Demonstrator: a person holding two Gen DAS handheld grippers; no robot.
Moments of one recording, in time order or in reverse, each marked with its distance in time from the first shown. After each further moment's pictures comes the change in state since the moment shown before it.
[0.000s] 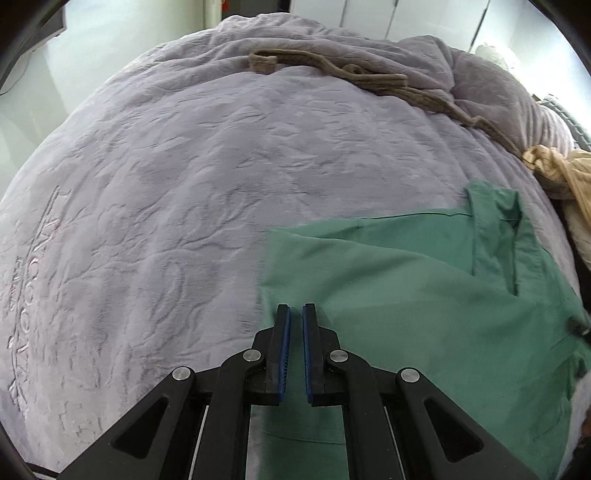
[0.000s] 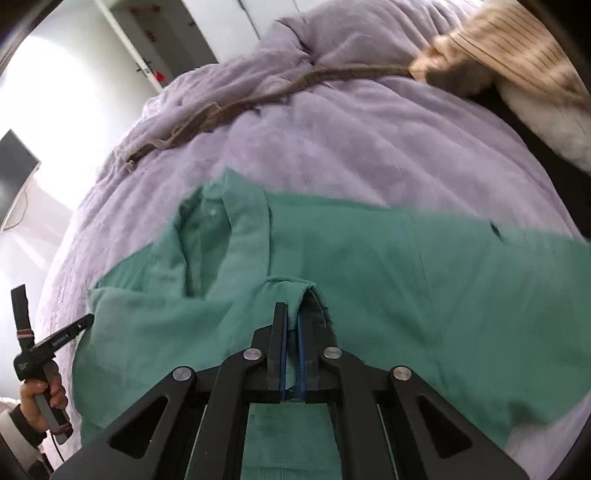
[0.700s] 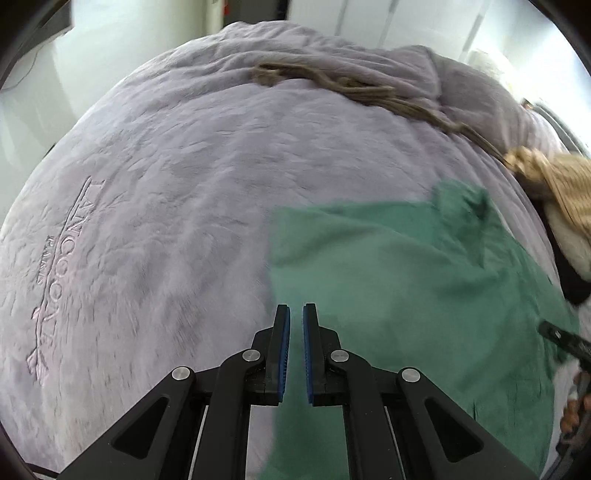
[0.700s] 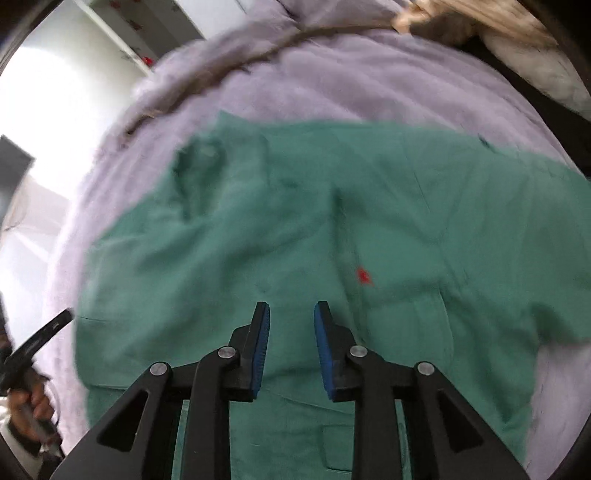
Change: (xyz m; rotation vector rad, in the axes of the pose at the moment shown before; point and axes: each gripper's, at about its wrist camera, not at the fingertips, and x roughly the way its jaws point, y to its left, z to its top) left arm -0.064 0.001 -0.029 0.026 0.001 -0.052; right arm 0.013 -0.012 -0.056 0.093 0.146 -0.008
